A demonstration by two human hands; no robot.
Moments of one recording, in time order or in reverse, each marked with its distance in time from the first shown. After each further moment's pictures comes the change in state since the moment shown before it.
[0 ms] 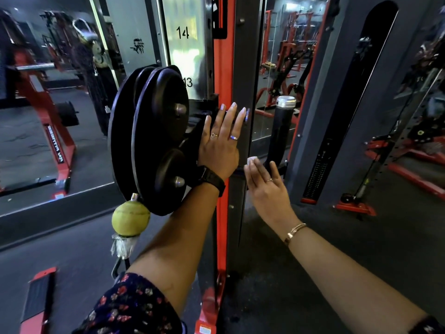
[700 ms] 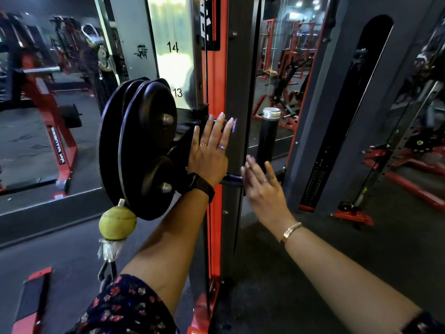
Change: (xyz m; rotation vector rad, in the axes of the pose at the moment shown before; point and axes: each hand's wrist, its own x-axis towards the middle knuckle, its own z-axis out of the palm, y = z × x) left_hand -0.002 0.004 -0.001 0.077 -0.027 -0.020; right_hand 0.008 0.028 0.020 -0.207 0.197 -0.102
